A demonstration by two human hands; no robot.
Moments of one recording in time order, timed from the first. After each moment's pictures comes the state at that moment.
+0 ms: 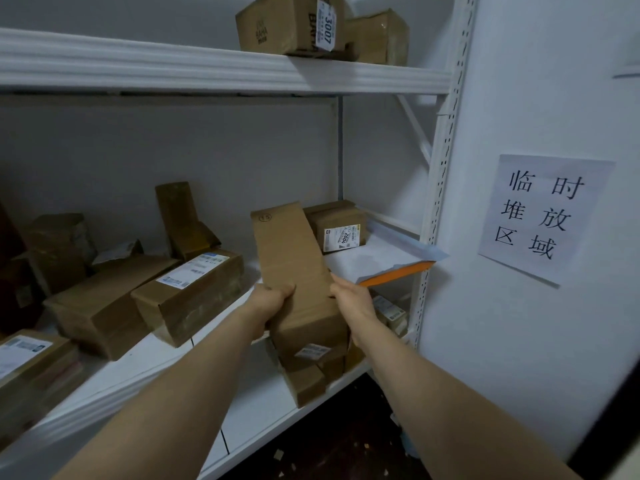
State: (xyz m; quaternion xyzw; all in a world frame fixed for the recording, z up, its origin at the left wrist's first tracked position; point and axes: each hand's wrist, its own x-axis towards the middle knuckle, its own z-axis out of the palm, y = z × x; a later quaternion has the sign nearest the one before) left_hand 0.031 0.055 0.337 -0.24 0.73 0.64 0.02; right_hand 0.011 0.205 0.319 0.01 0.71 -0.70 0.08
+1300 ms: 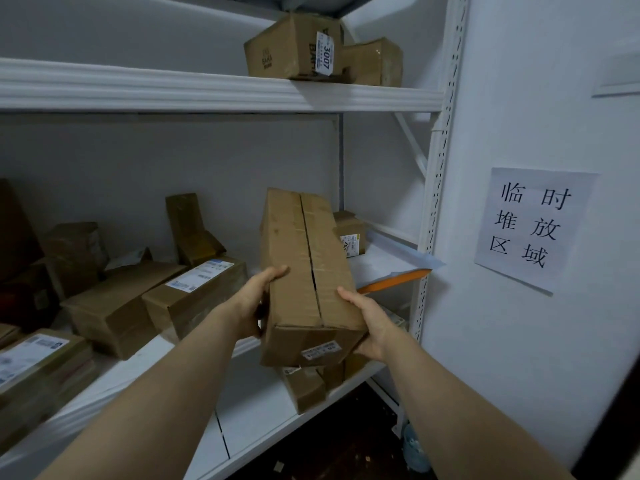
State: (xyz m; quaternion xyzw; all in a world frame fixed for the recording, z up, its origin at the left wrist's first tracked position) left_hand 0.072 0.045 0.371 -0.20 0.68 0.70 0.10; right_hand 0.025 0.247 0.311 0.03 0.55 -0.78 0.29
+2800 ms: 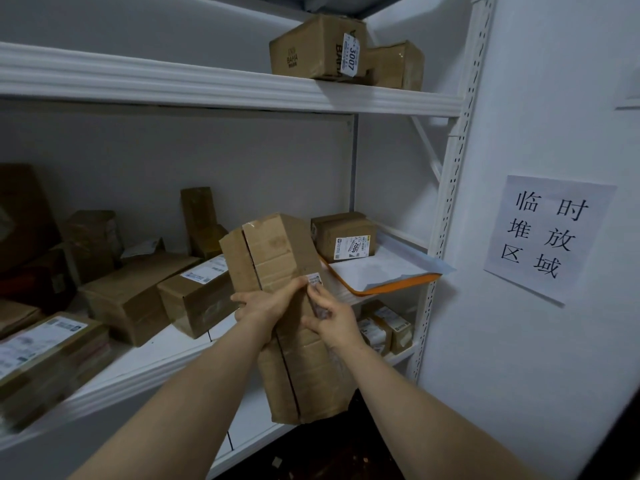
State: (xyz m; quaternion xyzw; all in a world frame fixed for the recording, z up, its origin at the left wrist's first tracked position) left_hand 0.076 0.059 0.352 -0.38 0.71 0.59 -0.04; right_hand 0.053 0.182 0.305 -0.20 0.74 -0.64 0.05
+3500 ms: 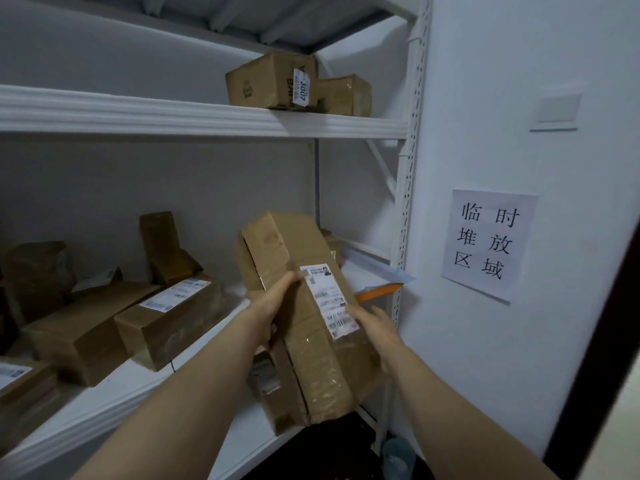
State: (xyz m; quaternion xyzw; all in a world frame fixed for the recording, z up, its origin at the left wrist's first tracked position) left_hand 0.065 0.106 0.382 -0.23 0.68 0.69 0.03; right_hand 0.049 0.290 0.326 0.08 0.73 -0.67 0.08
